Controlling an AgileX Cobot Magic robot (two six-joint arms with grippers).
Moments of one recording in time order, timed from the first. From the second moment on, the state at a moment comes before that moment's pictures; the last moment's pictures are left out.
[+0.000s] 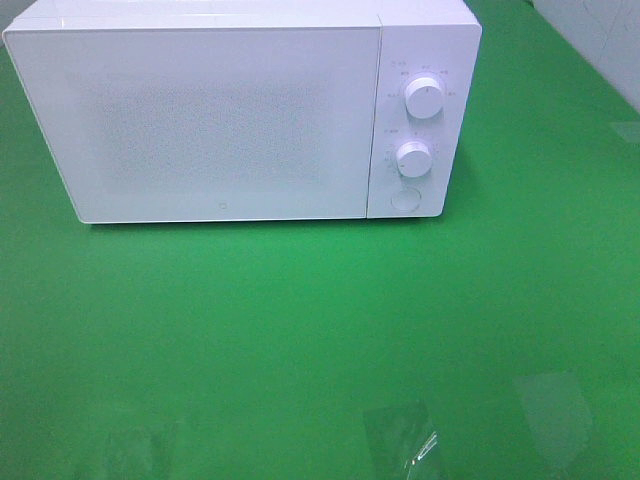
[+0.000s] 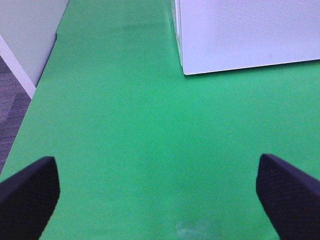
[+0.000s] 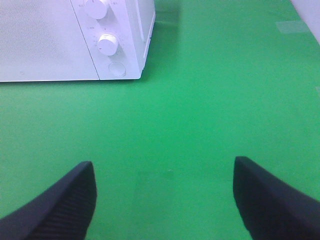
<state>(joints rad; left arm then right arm) 0.01 -0.01 -0.50 -0.02 1.05 0.13 0.07 0.00 -0.51 0.04 1.00 0.02</state>
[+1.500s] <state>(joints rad) 0.01 -0.01 -0.50 -0.02 1.05 0.13 0.07 0.56 -0.50 0.05 0.28 0.02</state>
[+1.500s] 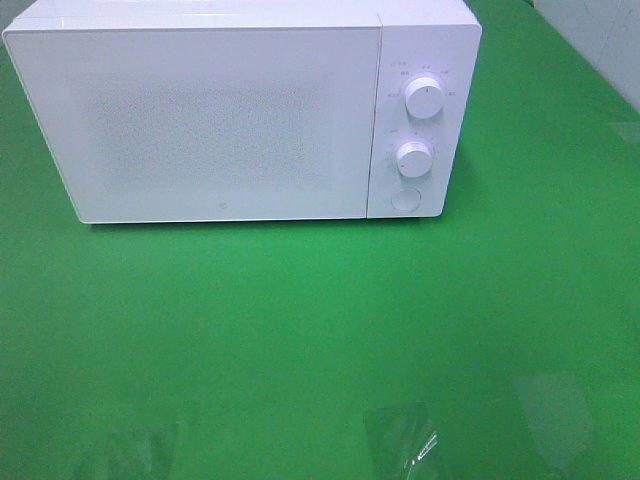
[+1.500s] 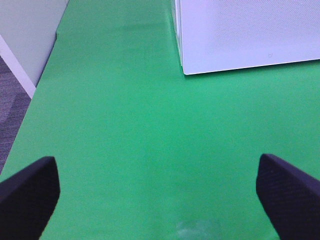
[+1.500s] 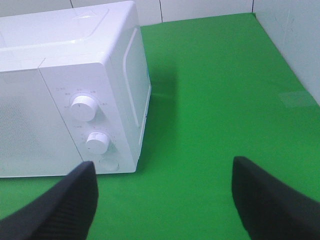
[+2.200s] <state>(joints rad) 0.01 -0.01 -0.50 -0.02 1.05 0.13 0.07 0.95 -0.39 0.05 -0.33 0.02</state>
